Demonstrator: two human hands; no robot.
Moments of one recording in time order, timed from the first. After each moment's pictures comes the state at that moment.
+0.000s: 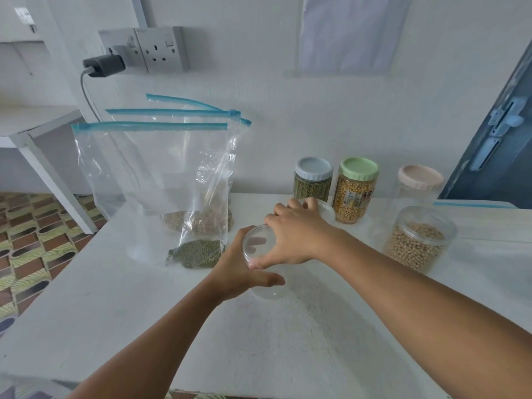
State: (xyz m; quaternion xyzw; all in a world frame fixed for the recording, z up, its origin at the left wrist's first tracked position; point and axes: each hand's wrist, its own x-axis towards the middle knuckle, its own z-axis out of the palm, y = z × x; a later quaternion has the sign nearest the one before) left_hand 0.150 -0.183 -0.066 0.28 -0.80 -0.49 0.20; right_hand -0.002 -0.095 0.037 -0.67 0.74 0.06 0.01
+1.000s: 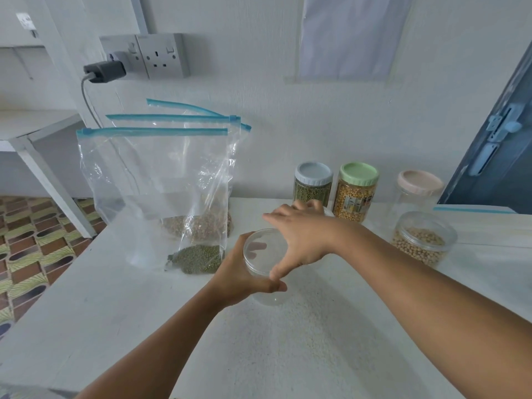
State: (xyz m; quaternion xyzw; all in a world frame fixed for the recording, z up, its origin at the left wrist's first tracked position) left_hand 0.147 -0.181 -0.066 0.27 -0.80 -0.49 0.22; right_hand -0.020 -0.091 0.055 -0.67 0.73 0.09 0.09
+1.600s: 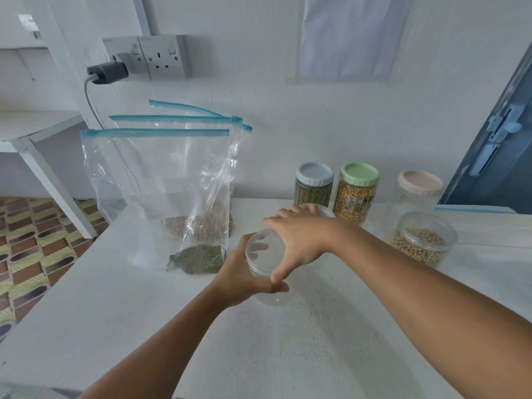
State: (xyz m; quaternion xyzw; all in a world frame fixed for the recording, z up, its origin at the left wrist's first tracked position) left_hand 0.148 -0.181 -0.068 0.27 -0.80 -0.49 0.21; right_hand -0.020 -0.100 0.049 -0.68 0.72 0.10 0.11
